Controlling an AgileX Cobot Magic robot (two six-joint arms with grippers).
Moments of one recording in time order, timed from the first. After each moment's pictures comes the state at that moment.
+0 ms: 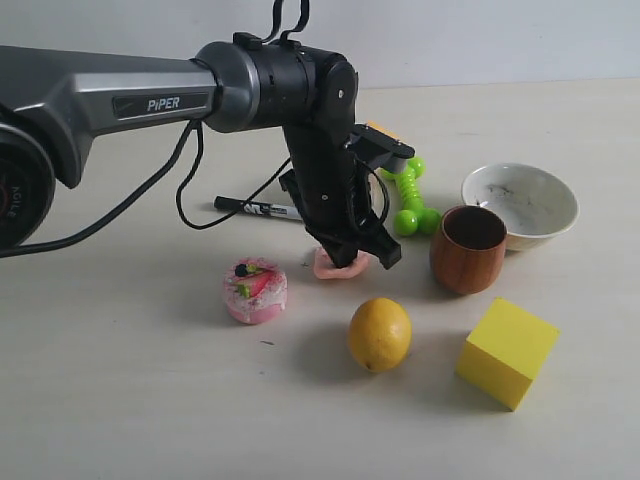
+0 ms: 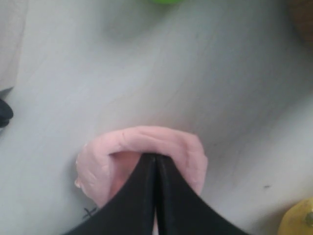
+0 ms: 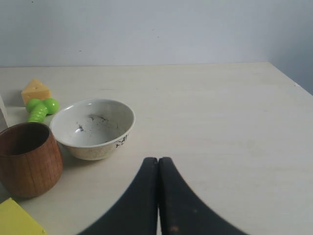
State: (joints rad) left arm -0.75 2.38 -1.88 -0.16 1.05 0.23; right arm -0.10 0.01 0.00 0.08 0.35 -0.12
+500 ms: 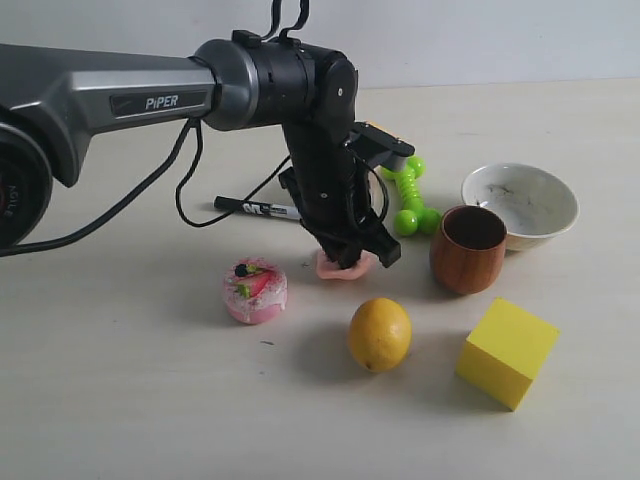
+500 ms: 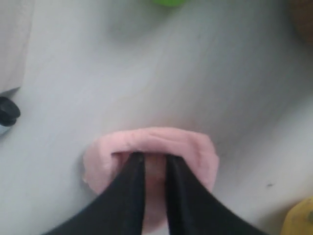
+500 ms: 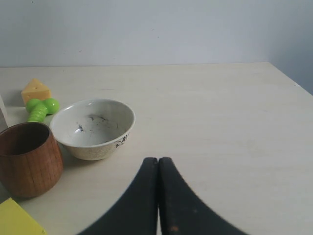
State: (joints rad) left arm -0.75 2.37 -1.88 -0.15 1.05 0.23; right arm -0.10 0.01 0.00 0.08 0.35 -0.12
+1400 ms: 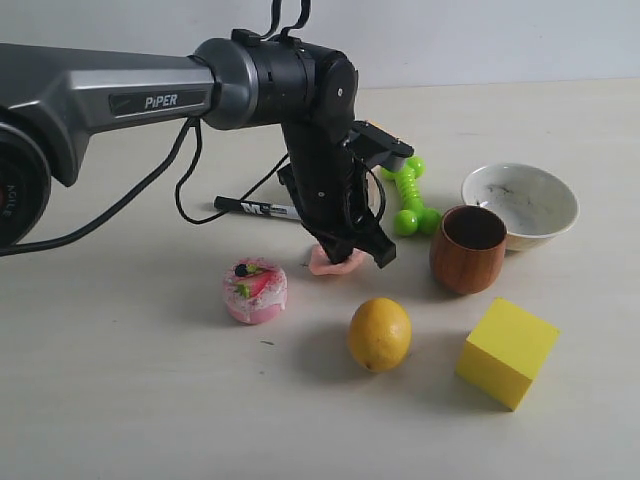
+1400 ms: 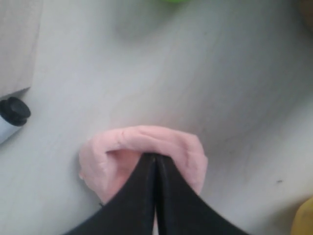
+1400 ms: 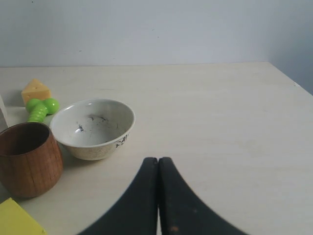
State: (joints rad) left arm -0.75 2.37 -1.88 -0.12 1.05 0.25; right arm -0.10 0.01 0.00 0.08 0.35 -0.12
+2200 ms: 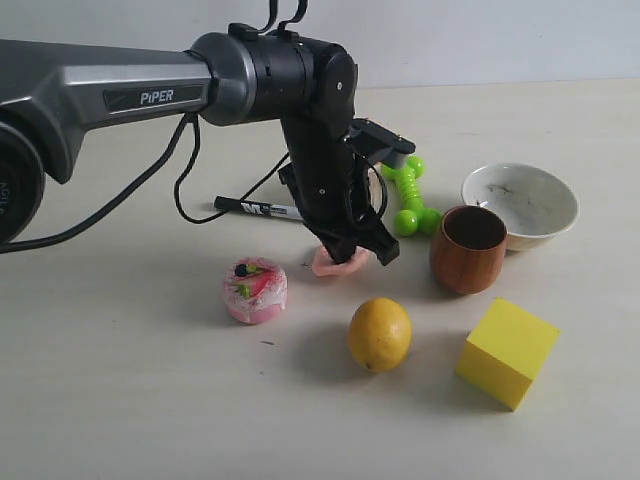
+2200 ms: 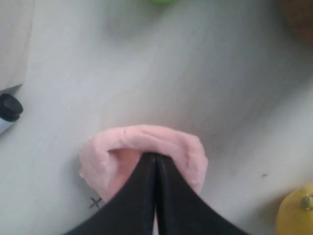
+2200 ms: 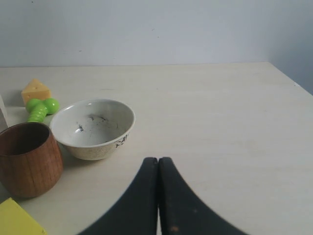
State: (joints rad) left arm -0.75 2.36 -1.88 -0.15 1.06 0.25; right arm -0.10 0.01 0.00 0.08 0.35 -0.12
